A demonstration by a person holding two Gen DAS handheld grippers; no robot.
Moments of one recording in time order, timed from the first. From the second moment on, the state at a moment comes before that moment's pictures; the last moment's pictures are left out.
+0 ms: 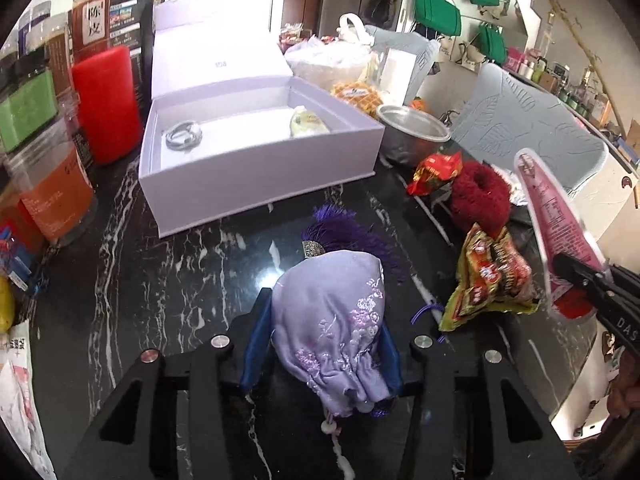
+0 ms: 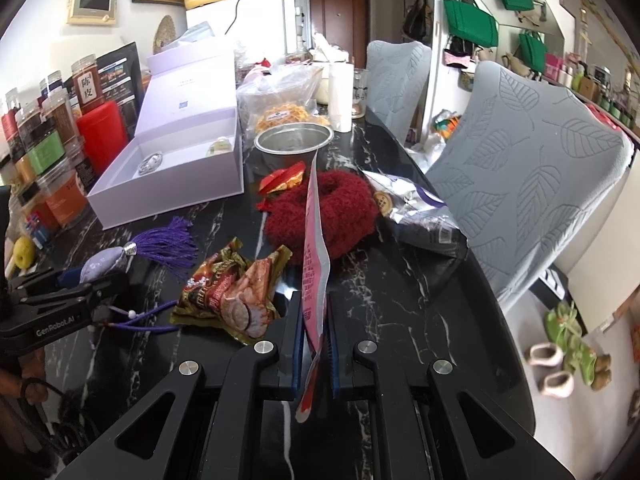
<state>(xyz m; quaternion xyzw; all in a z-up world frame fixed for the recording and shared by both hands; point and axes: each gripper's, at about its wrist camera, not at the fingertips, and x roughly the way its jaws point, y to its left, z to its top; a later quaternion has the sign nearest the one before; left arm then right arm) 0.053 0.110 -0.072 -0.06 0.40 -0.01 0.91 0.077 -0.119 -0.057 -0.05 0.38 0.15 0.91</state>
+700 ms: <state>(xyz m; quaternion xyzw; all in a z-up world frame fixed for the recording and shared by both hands) 0.029 0.148 -0.011 -0.07 0.33 0.04 0.94 0.063 -0.069 -0.031 -0.06 0.35 0.23 0.91</state>
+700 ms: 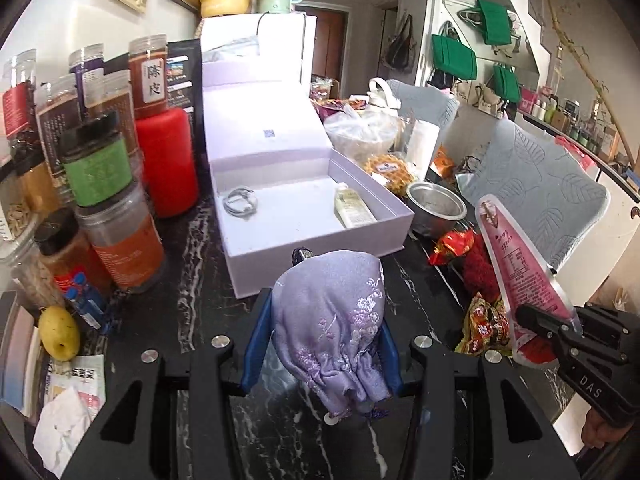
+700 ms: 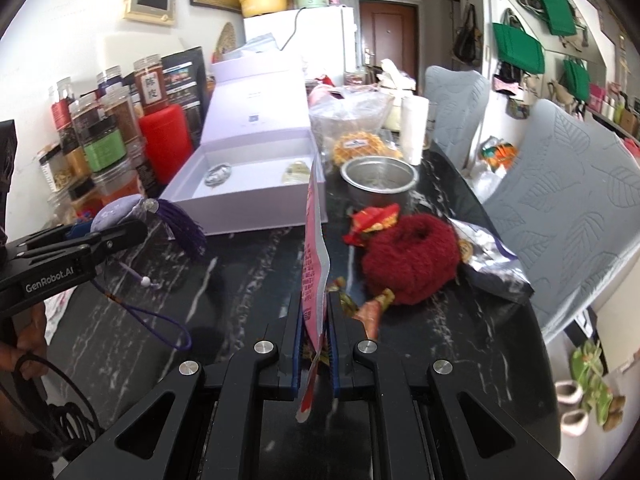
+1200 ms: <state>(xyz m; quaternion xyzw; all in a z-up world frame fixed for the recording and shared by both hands) 0.040 0.182 0.027 -0.07 0.28 0.08 0.95 0.076 -0.019 -0.015 -0.07 0.33 0.30 0.89</state>
